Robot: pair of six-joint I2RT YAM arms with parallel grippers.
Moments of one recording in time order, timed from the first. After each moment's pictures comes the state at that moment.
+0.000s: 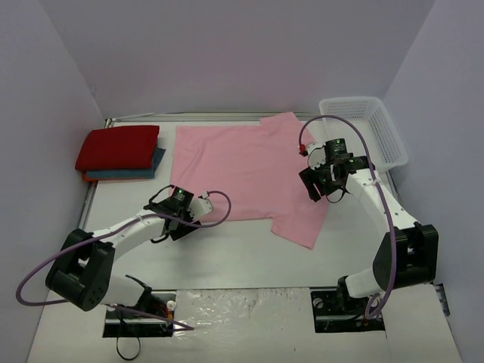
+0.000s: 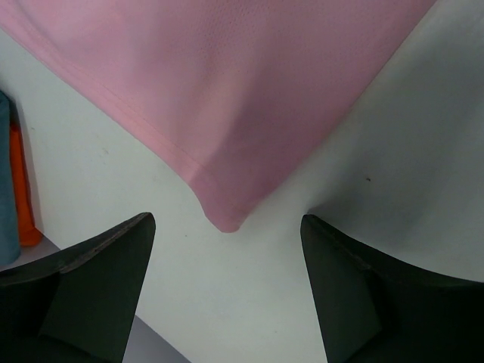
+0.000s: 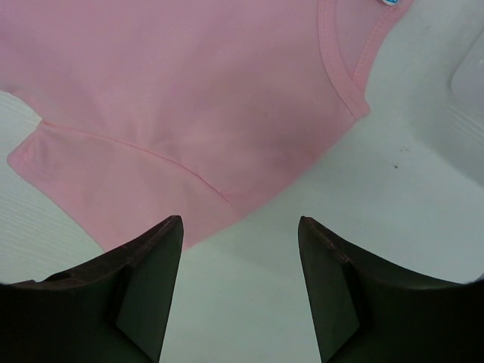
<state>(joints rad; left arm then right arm) -0.48 1.34 0.66 -0.39 -0.25 0.65 0.17 1.44 1.13 -0.76 -0.10 -0.37</state>
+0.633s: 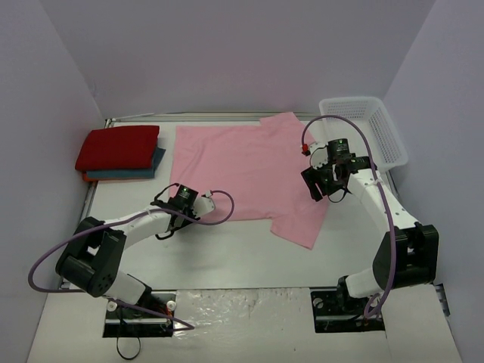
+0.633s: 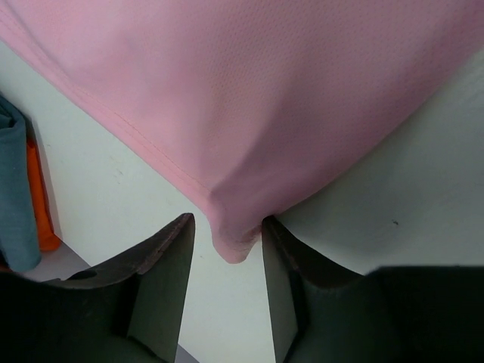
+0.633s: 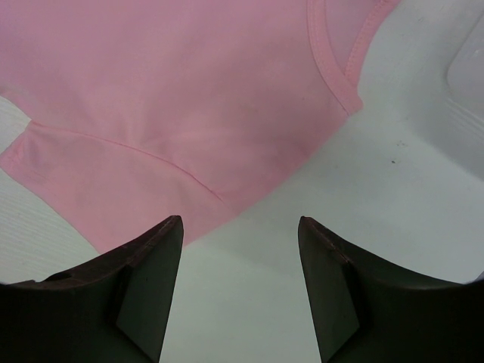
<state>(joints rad) -0.48 1.46 0.69 -0.31 -0.30 0.69 0.15 1.44 1.12 -0.76 -0.11 -0.37</state>
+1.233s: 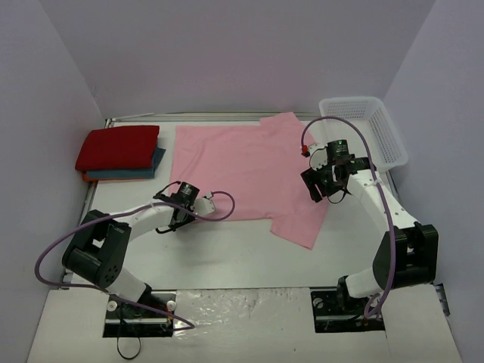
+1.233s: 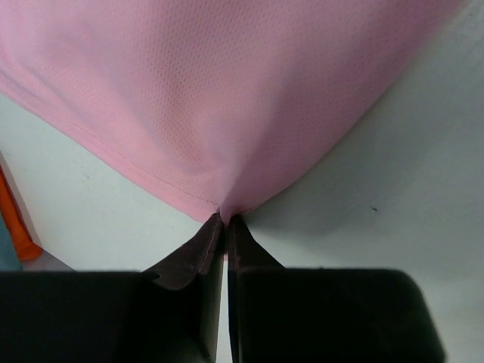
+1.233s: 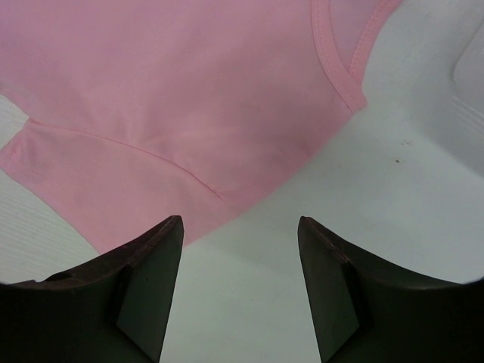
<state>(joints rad) -0.47 1.52 0.75 -0.43 -0.26 0.70 0.15 1.44 1.11 -0.75 -0.11 -0.37</state>
